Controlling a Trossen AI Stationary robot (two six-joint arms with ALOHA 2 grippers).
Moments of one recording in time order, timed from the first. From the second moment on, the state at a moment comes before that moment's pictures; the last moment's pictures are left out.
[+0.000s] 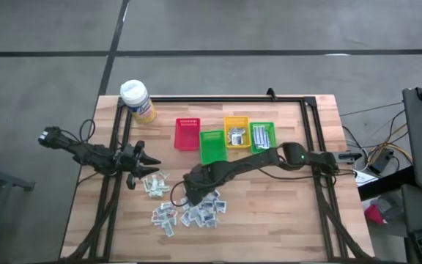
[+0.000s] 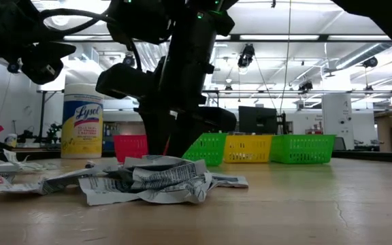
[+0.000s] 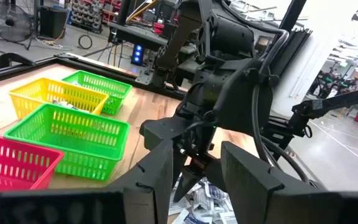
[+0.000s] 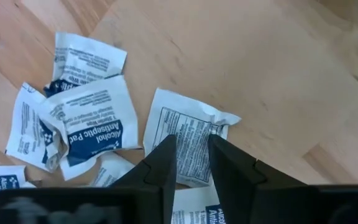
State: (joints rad) left arm -0.41 0.17 0.11 -0.02 -0.37 -0.34; right arm 0.18 2.39 1.97 -0.88 0.05 1.04
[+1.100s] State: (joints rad) left arm -0.41 0.17 0.11 -0.02 -0.37 -0.32; right arm 0.16 2.38 1.93 -0.90 0.05 1.02
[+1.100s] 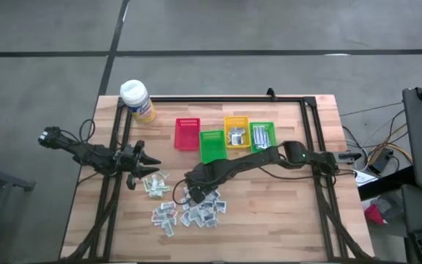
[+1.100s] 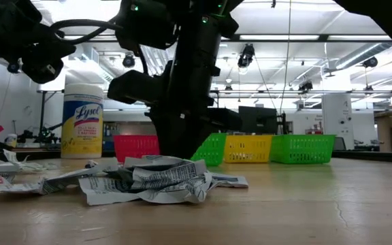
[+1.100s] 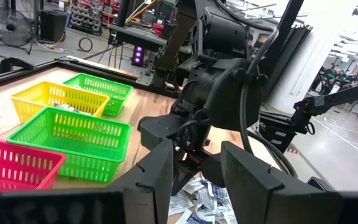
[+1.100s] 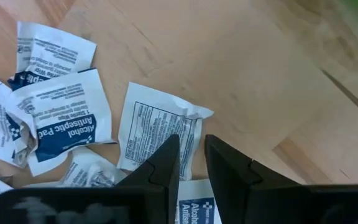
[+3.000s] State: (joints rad) left arm -0.41 0.17 0.11 -0.02 -0.37 -0.31; right arm 0.10 2.34 2.36 -1.11 0.32 0.71
